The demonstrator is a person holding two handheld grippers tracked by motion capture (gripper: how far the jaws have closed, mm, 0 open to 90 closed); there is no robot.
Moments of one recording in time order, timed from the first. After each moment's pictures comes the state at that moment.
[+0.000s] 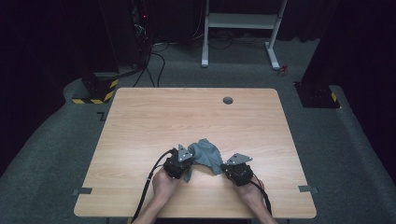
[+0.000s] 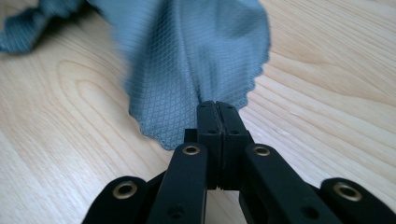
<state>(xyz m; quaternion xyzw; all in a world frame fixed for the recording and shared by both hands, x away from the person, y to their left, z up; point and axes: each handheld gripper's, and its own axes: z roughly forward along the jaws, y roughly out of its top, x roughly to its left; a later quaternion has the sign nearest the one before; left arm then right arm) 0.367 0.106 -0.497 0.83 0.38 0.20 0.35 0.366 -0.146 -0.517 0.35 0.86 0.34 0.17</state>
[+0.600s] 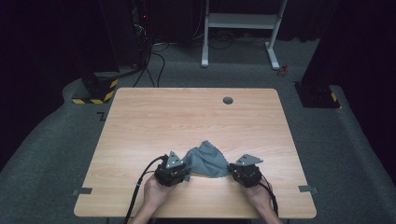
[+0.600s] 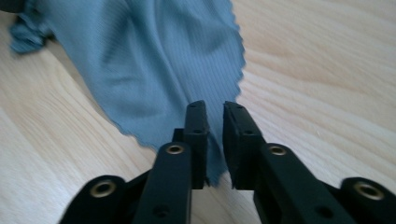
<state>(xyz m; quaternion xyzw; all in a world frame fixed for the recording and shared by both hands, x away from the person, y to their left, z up) 0.344 0.132 -0.495 0.83 0.37 0.16 0.39 0.358 -0.167 -0.507 0.36 0.85 0.36 0.18</state>
